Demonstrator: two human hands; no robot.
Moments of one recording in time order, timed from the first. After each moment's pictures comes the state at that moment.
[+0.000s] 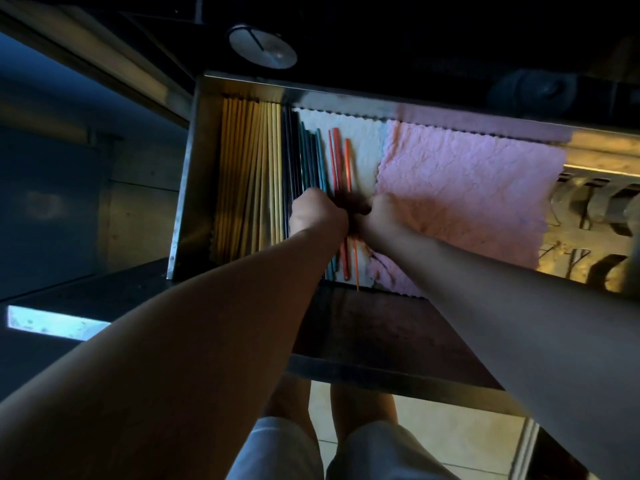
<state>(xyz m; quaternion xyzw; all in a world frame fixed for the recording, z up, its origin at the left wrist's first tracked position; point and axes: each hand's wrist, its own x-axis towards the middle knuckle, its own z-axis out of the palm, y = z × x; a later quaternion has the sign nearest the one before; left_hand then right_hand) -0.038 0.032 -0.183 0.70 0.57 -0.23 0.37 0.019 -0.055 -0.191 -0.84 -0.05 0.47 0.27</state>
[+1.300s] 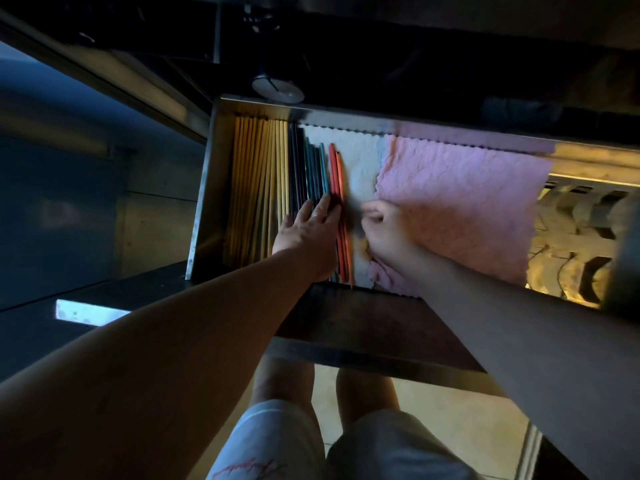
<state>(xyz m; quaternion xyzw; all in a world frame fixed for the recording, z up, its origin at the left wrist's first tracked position) -0.073 0.038 -0.142 0.87 0.22 -0.41 0.18 0.014 -0.066 -0.171 -0.83 -0.03 0.44 0.33</state>
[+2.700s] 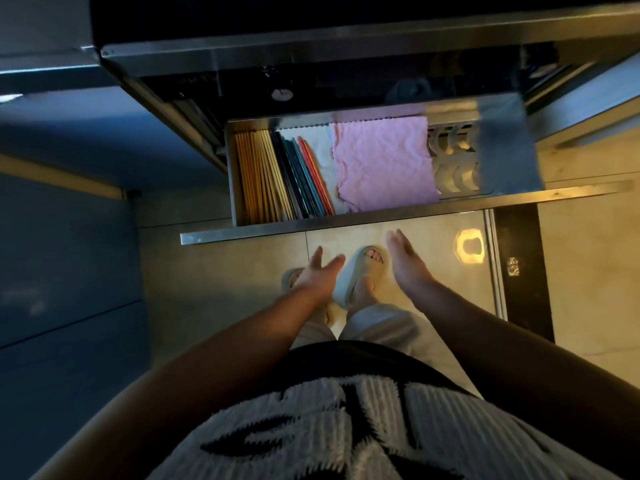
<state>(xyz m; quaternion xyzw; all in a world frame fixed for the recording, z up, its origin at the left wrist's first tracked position) -0.239 -0.043 0.049 0.62 0.43 -0.37 0.54 -0.168 -0.191 0.056 -0.83 0.20 0.40 0.34</state>
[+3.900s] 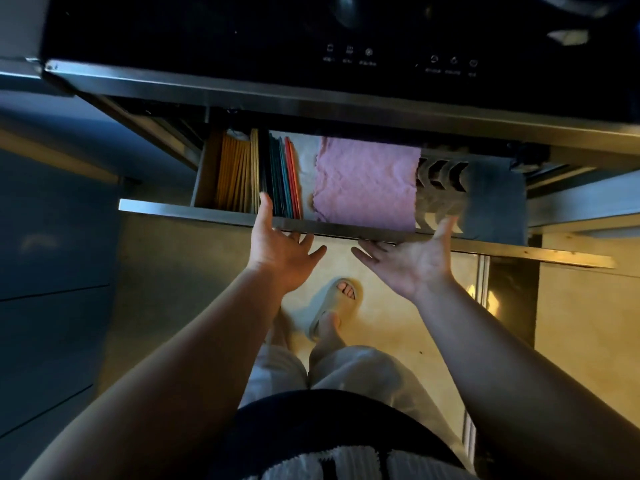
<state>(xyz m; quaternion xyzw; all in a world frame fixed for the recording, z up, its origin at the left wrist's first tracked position) -0.085 -0.074 0.066 0.14 0.49 0.04 0.86 0.019 -0.238 0.055 -0.31 0.34 0.47 0.75</state>
